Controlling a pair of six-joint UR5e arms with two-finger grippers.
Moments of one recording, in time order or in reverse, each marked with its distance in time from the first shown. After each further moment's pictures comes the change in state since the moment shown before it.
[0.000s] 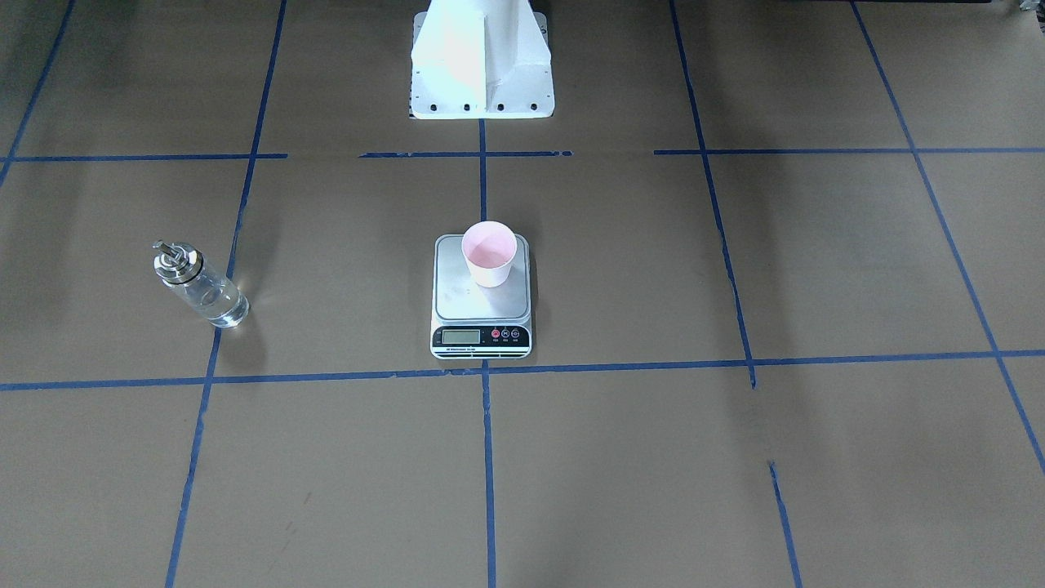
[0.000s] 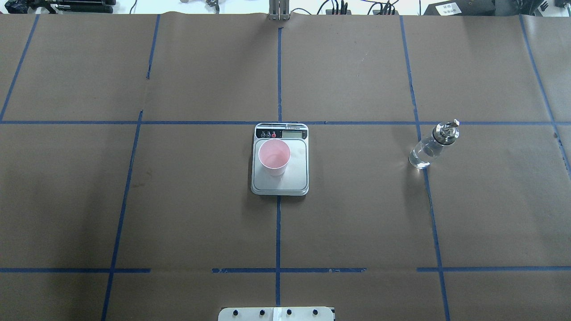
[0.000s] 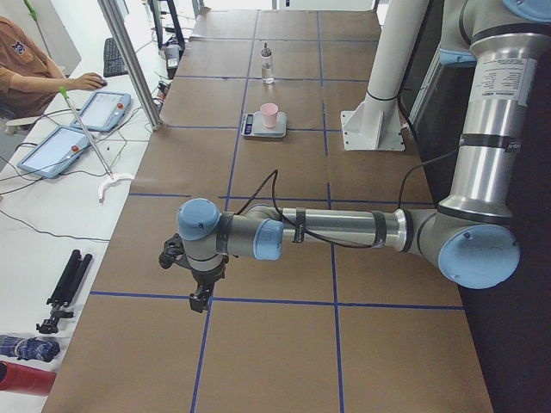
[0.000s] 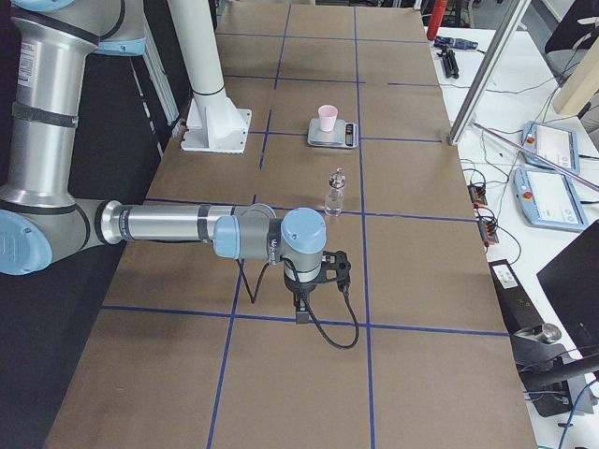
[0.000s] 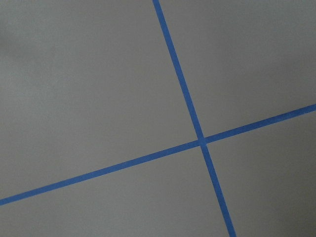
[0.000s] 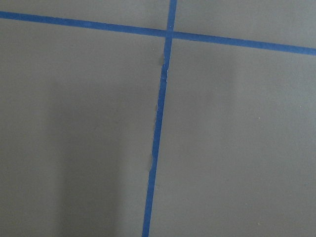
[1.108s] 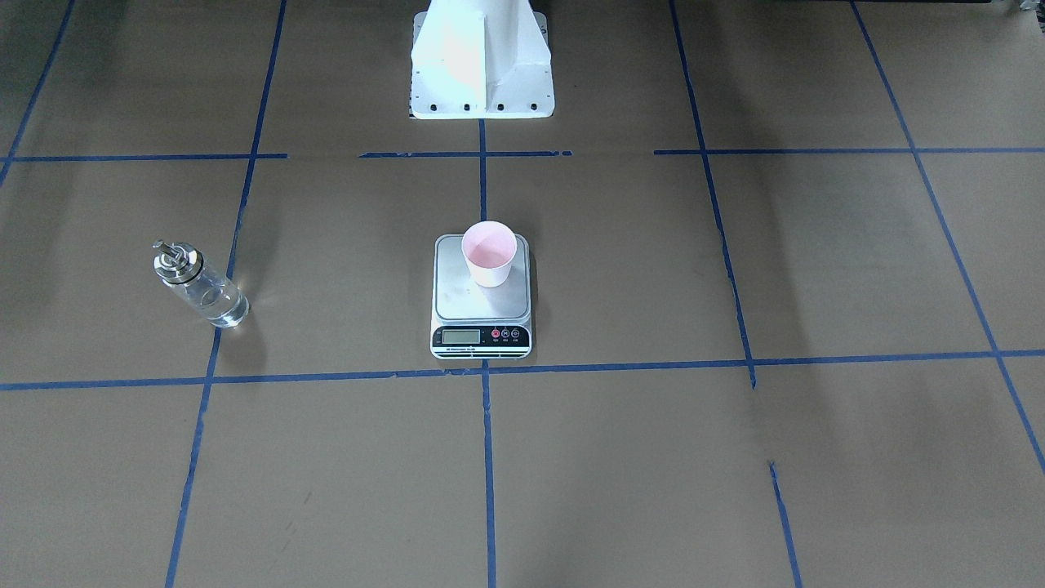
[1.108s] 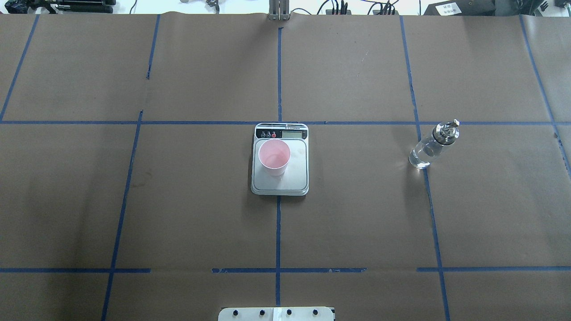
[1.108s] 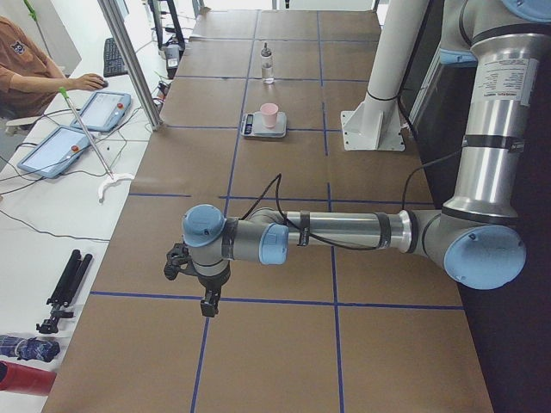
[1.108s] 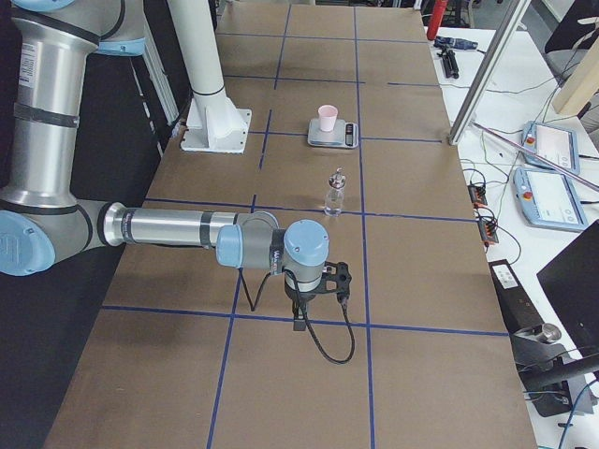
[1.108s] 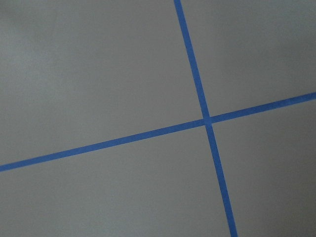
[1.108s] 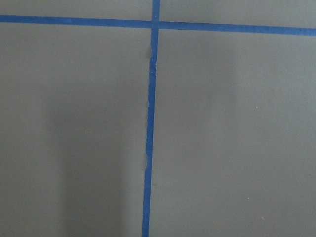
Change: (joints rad) left arm 0.002 0.019 -0.001 -0.003 -0.014 -0.200; right arm -0.001 0.014 -0.040 0.006 0.012 0.046
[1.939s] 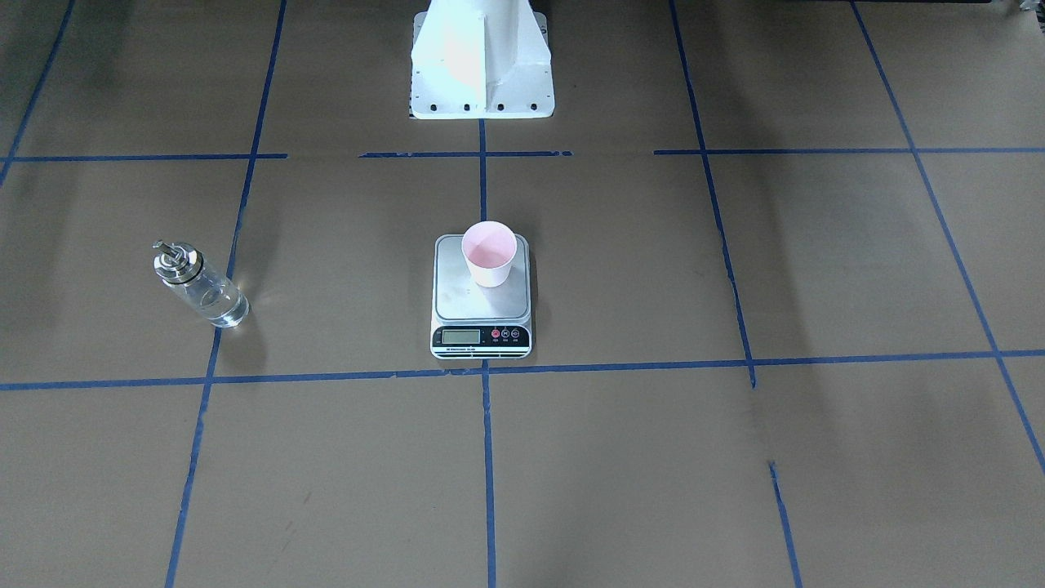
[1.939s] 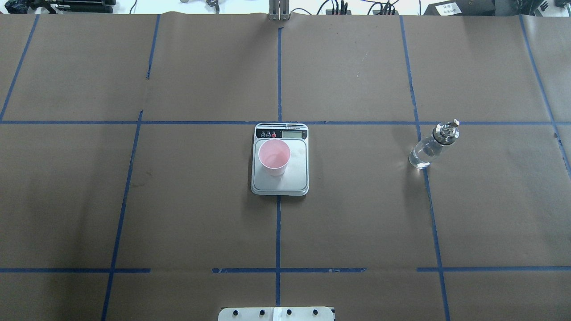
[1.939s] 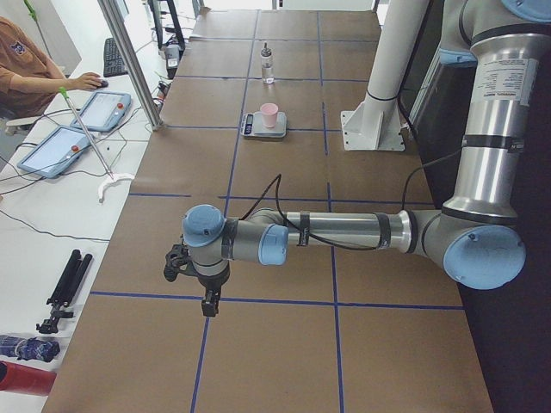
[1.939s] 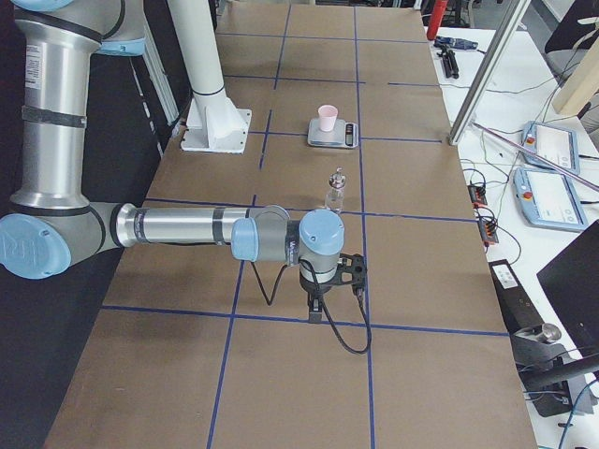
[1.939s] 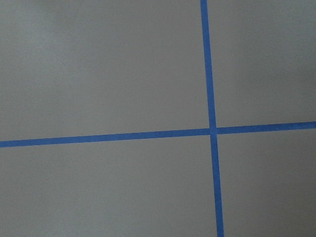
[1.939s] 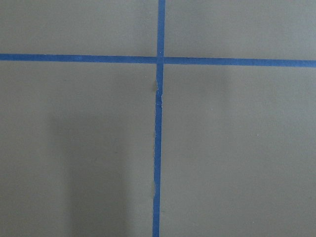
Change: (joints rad) left arm 0.003 -0.001 0.002 -0.009 -0.001 -0.021; right arm 0.000 0.066 -0.012 0.000 -0.005 0.066
